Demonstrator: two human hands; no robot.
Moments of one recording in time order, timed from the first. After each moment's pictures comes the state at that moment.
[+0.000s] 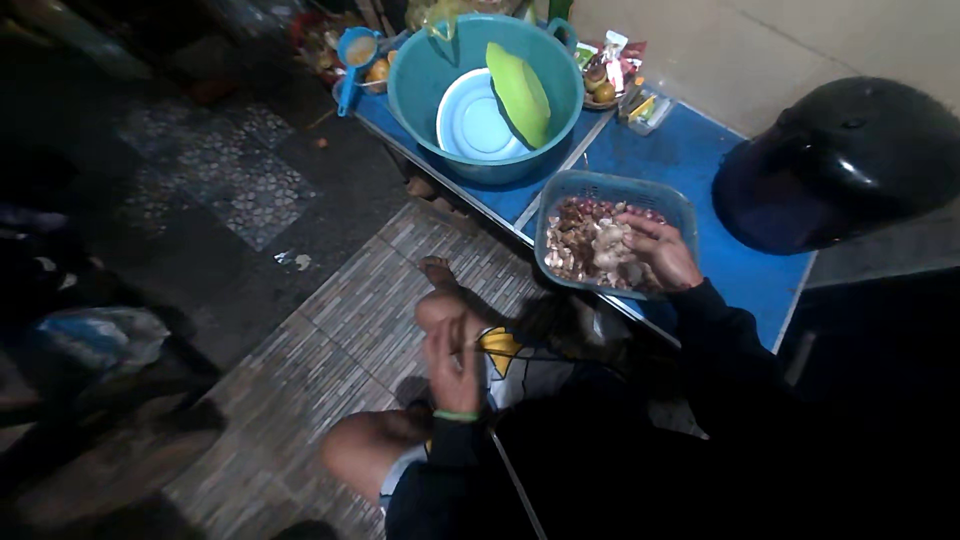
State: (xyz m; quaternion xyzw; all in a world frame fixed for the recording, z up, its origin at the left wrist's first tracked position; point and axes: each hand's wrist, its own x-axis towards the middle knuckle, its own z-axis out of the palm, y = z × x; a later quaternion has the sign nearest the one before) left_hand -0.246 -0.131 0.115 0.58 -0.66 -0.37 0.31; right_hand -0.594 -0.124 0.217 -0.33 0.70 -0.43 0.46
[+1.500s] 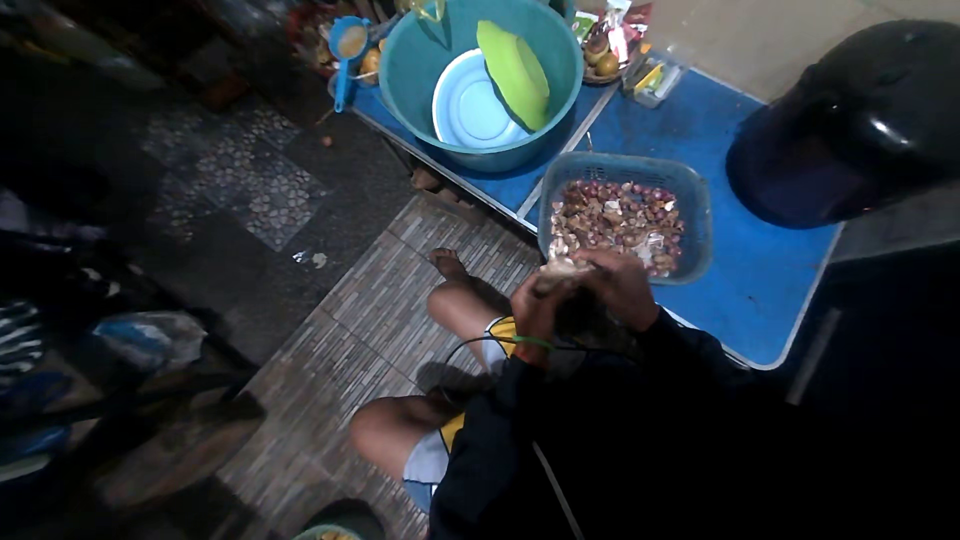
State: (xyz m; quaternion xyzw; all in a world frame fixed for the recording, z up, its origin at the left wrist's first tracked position) left_hand -0.377 -0.151 0.150 0.47 -0.43 -0.68 0.36; right_hand -0.526 -0.105 0.170 -0.60 0.66 -0.41 0.20
